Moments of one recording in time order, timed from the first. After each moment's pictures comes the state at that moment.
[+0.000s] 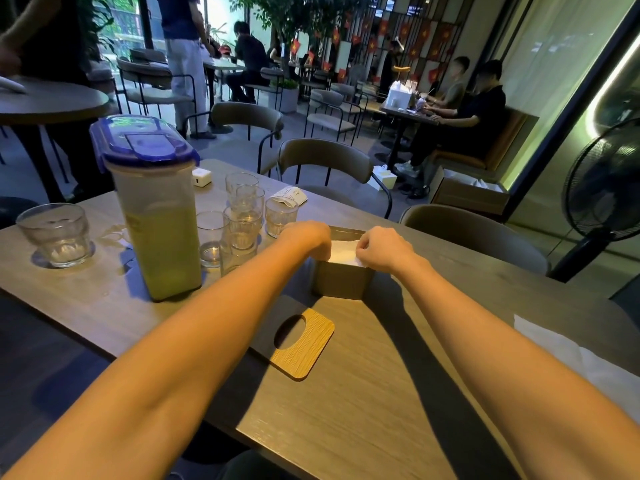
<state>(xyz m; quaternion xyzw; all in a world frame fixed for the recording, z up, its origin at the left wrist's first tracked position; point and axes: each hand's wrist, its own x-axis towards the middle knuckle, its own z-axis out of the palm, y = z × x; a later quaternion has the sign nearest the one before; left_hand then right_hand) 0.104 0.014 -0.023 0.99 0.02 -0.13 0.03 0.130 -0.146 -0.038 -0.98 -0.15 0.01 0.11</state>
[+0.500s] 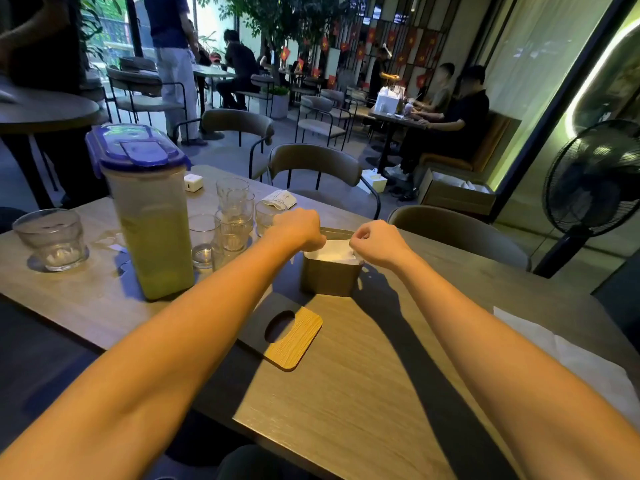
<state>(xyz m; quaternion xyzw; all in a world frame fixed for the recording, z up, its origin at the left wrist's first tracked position) 0.091 0.014 -0.016 0.99 0.02 0.03 0.11 0.103 -0.161 -0.013 -0.96 -0.14 -0.02 0.24</state>
